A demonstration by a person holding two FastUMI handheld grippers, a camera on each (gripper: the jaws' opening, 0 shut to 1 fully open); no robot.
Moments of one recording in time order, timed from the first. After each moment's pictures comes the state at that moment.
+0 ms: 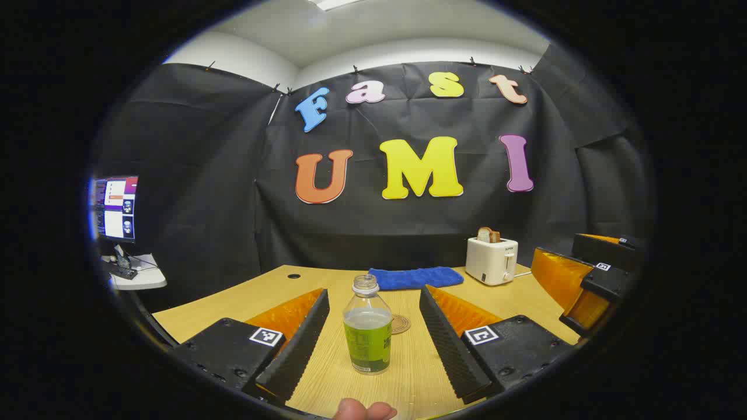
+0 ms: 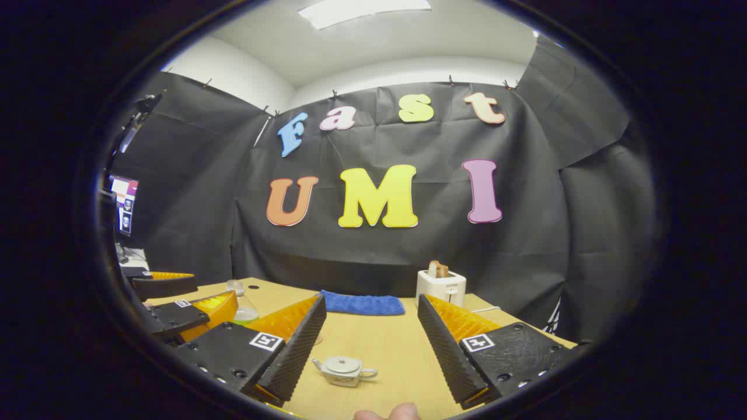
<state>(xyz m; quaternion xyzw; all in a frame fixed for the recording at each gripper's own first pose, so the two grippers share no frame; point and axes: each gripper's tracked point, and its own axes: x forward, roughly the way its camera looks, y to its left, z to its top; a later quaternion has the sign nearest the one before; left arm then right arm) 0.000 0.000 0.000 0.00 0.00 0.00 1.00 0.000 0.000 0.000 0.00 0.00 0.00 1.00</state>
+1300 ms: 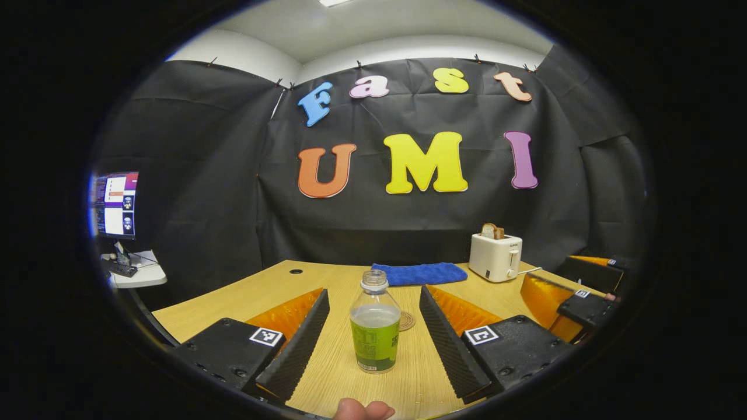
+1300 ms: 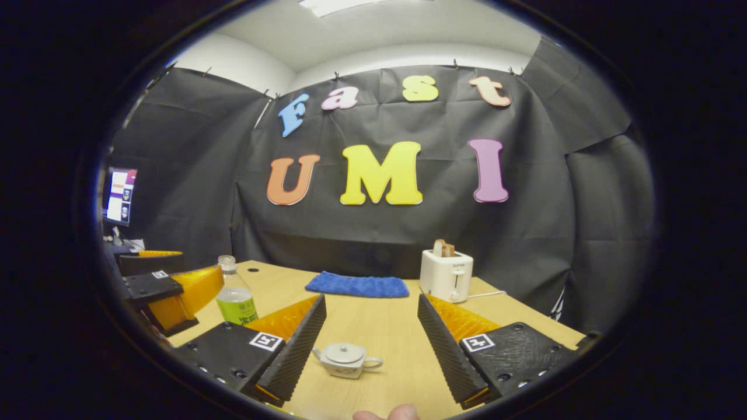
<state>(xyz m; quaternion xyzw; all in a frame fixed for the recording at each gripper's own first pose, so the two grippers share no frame) 0.004 0.011 -0.006 0.00 0.01 0.01 1.00 0.023 0.009 -0.048 0.00 0.05 0.01 1.00</state>
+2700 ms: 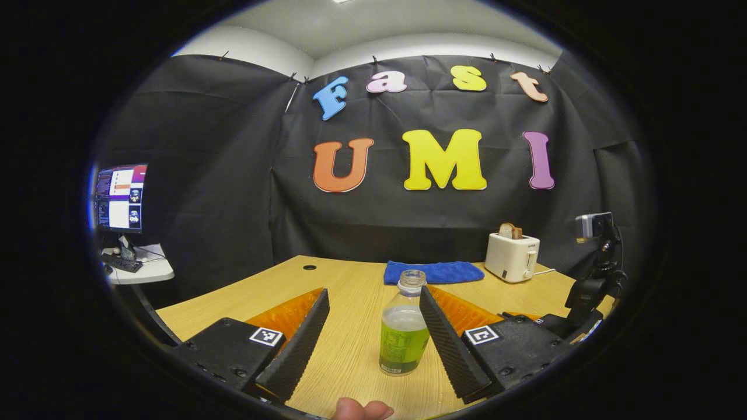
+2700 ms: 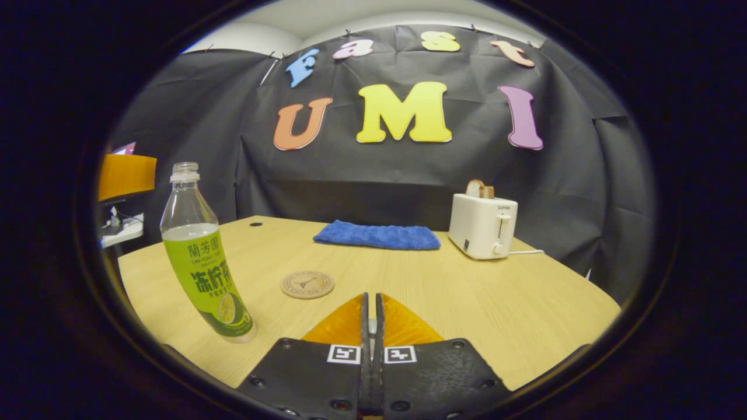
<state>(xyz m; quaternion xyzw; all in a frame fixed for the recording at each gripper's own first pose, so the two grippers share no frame) 0.016 0.043 -0.014 -0.02 0.02 0.03 1.00 0.094 0.046 -0.161 -0.01 0.16 0.04 0.99</state>
